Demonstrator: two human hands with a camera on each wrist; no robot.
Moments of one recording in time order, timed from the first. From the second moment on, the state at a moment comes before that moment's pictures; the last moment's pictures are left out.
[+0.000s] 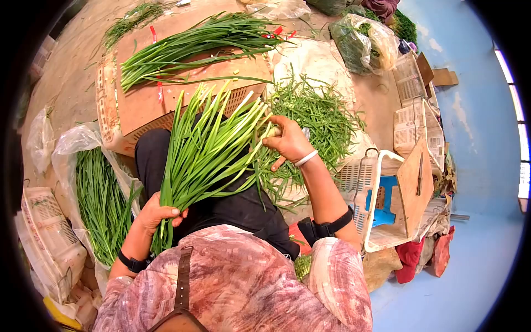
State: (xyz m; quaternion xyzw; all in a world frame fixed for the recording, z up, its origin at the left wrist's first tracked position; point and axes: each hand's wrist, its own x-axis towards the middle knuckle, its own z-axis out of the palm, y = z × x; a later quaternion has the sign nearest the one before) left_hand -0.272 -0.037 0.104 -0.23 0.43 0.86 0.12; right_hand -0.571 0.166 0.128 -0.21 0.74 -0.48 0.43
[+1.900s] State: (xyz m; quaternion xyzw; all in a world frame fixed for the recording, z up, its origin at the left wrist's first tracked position) left_hand -0.275 -0.046 0.104 -0.21 0.39 0.88 0.16; right_hand -0.618 0.133 0.063 -0.63 0.71 -0.12 0.28
